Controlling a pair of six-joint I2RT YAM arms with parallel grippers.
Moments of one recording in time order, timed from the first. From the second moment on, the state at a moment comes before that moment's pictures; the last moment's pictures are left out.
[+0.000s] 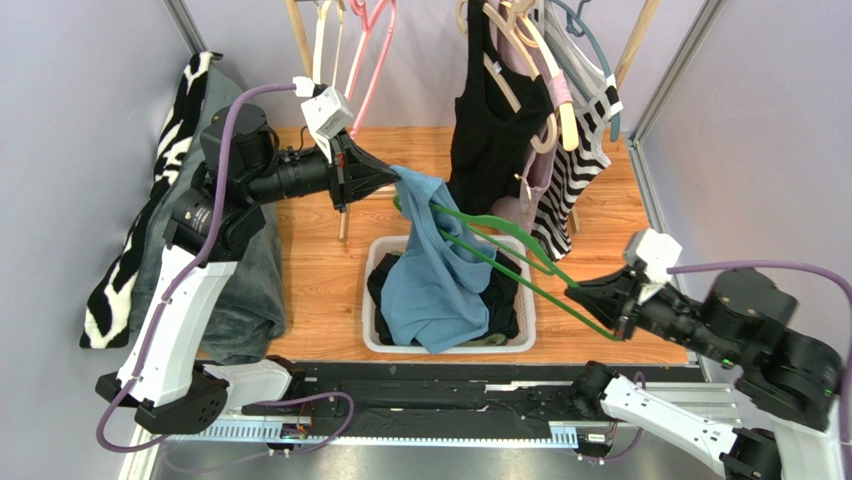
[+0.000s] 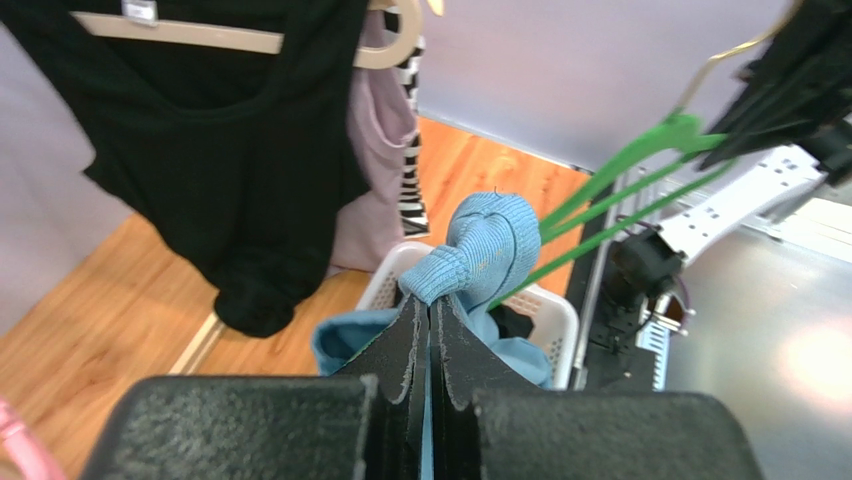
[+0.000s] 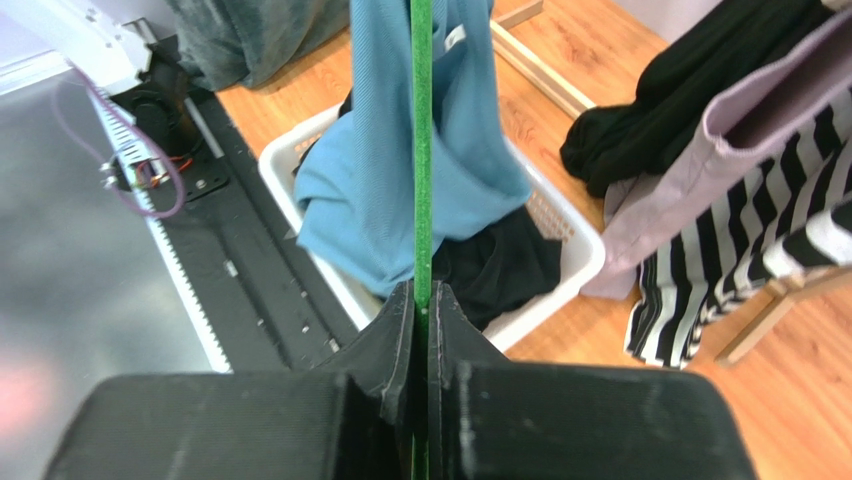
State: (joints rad) left arm -0.50 1.21 1.81 -0.71 0.70 0.01; right arm 0.84 0.60 1.46 -1.10 -0.11 -0.05
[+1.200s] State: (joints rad) left arm -0.72 1.22 1.47 -0.89 0.67 0.29; right arm 0.84 1.03 1.78 -1.10 0.27 0.06
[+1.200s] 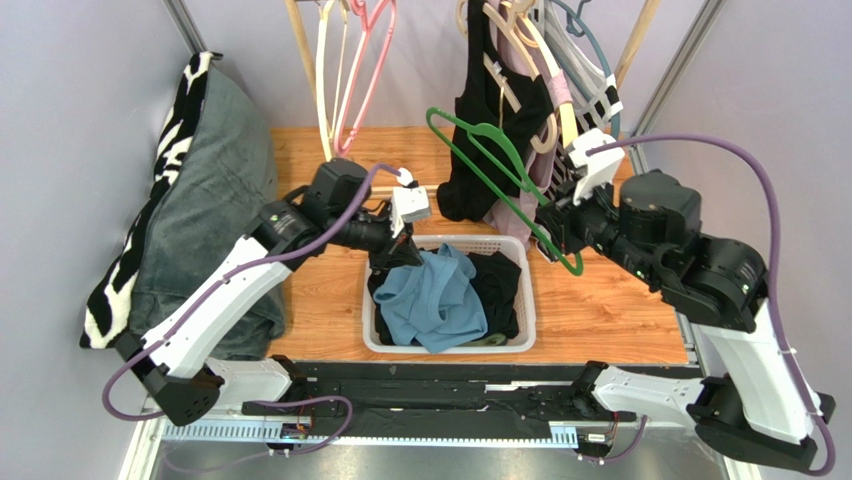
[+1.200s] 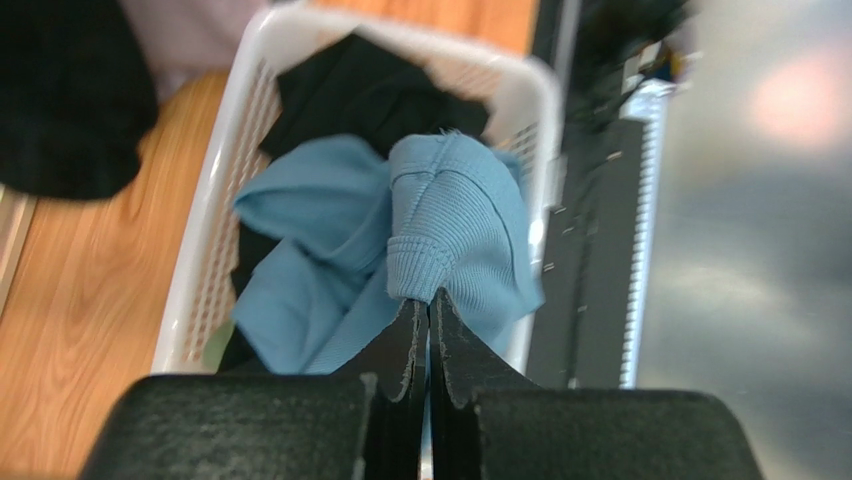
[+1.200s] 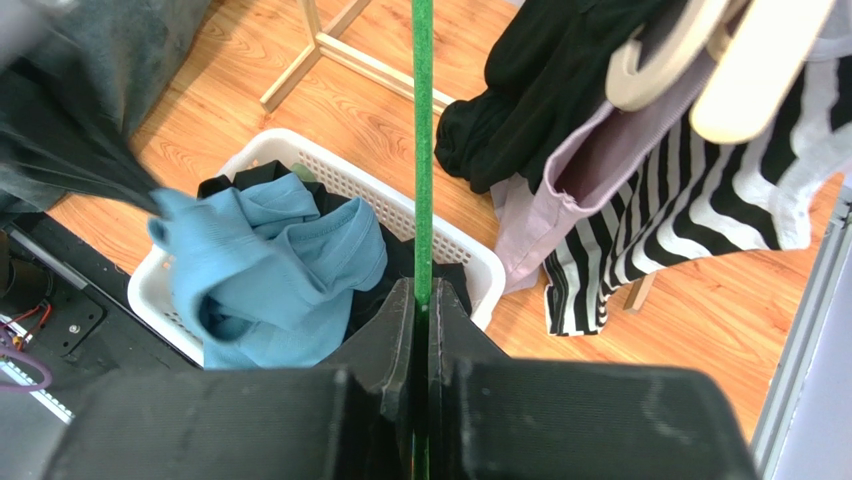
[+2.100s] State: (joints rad) left arm -0.84 1.32 1.04 -0.74 0.13 0.49; right arm 0.76 1.46 2.20 -1.13 0.28 0.09
